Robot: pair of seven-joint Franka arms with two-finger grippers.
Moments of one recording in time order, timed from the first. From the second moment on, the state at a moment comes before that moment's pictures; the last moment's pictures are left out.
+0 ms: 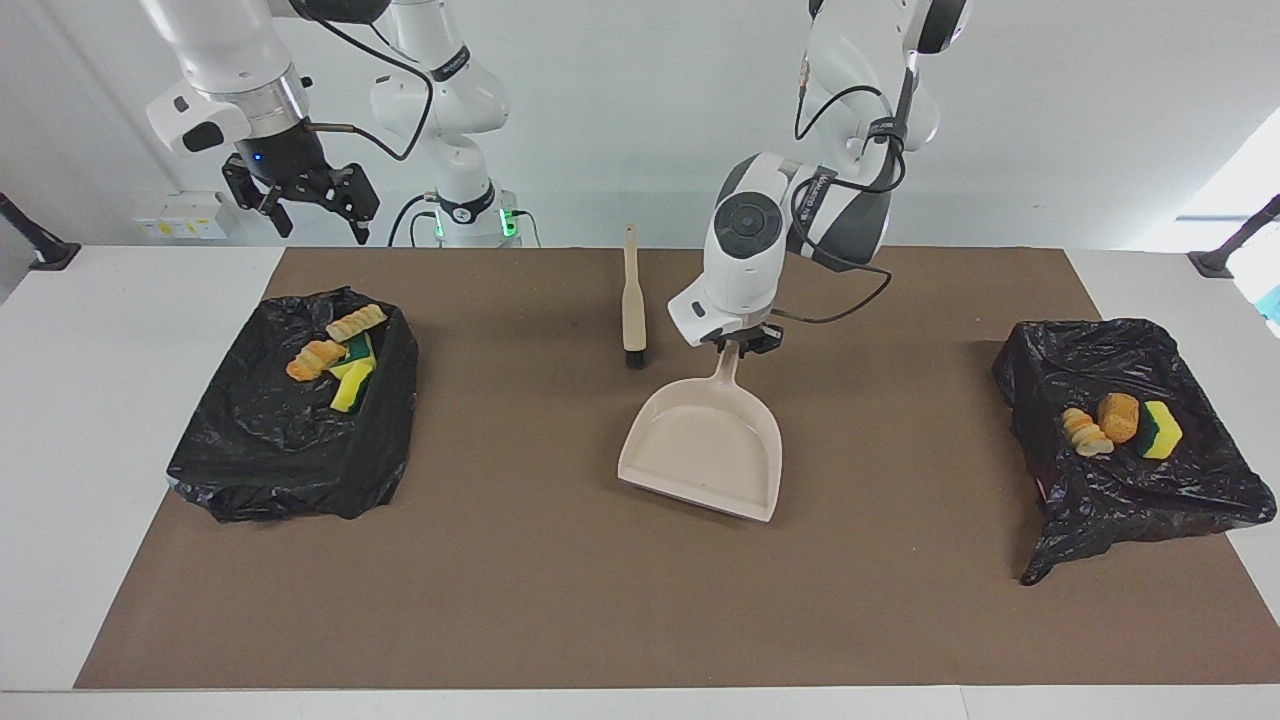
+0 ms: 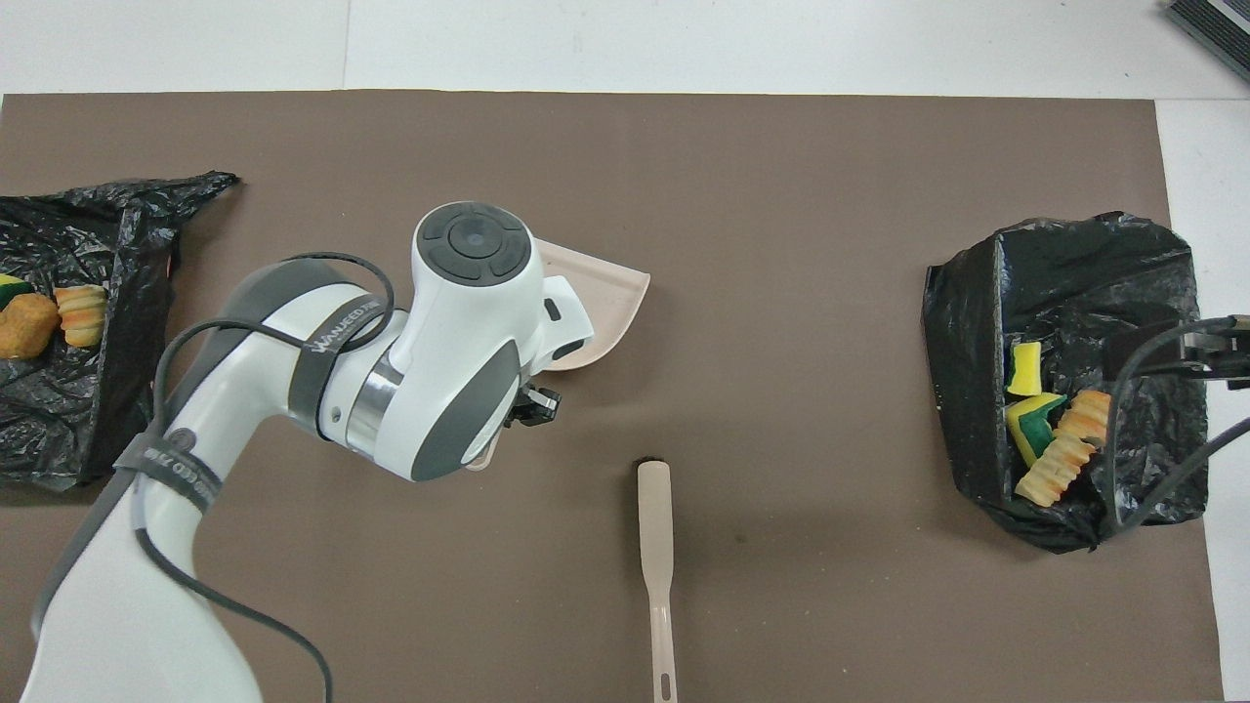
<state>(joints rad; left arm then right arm) -0.64 0.37 0.02 -1.55 -0.06 1.69 -0.24 0.02 -0.09 -0.02 -1.61 -0.04 1.49 0.10</state>
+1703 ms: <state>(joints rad) -0.75 0.60 0.05 -1.29 -0.11 1.70 -0.53 0.02 -0.09 -0.03 -1.62 -0.04 1.54 0.09</state>
